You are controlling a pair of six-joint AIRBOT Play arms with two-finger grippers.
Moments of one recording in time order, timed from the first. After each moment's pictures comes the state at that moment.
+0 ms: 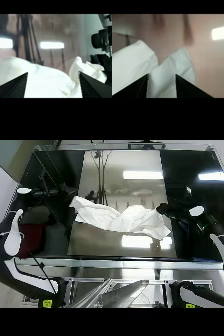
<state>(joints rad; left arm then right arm) 0.24 -1.73 1.42 0.40 -1.13 -0.96 -0.05 -1.32 0.89 -0.83 0.60 1.28</state>
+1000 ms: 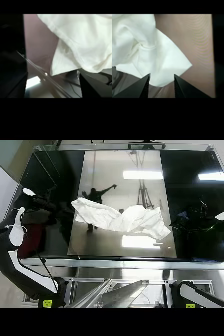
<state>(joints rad) 0.27 -1.84 1.45 0.93 -1.39 -1.10 -0.37 -1.26 0.84 -0.91 1.14 1.16</state>
